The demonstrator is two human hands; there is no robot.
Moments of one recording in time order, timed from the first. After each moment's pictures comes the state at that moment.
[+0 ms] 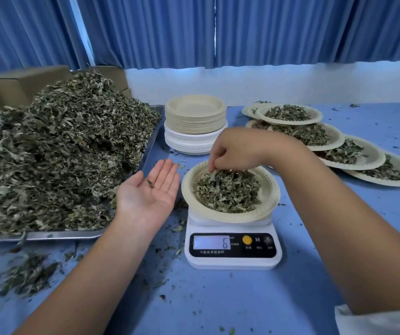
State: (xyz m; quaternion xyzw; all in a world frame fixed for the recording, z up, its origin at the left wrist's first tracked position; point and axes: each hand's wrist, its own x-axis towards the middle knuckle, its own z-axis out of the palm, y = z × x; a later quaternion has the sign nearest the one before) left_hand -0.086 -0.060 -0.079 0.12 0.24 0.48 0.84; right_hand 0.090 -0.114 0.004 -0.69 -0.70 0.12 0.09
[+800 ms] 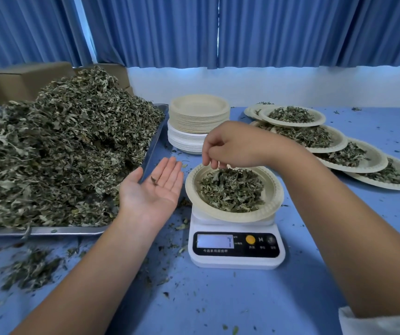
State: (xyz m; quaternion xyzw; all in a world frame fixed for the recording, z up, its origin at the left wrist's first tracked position) left_hand -0.088 -0.061 -0.077 0.11 0.24 0.47 0.84; right_hand 0.078 -0.114 0.004 -0.67 -0.69 0.17 0.21
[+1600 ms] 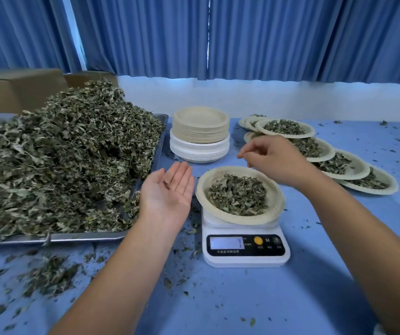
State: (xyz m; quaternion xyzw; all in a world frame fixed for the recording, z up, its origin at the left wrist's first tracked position) left_hand -0.087 -0.066 -0.065 0.15 0.24 0.46 0.85; right_hand 0.107 -0.140 -0.021 -0.72 -0.56 0.09 0.40
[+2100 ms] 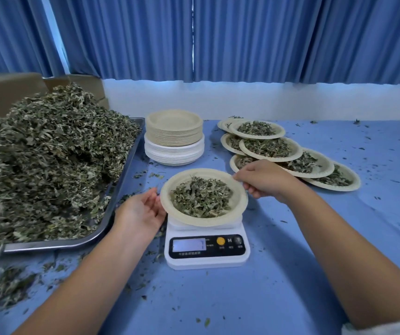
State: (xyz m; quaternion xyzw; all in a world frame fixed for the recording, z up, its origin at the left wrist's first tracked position) left_hand -0.067 -0.069 -0.089 0.18 0.38 0.43 0.80; right_hand 0.157 -0.163 -0.048 -0.77 -0.41 0.29 0.39
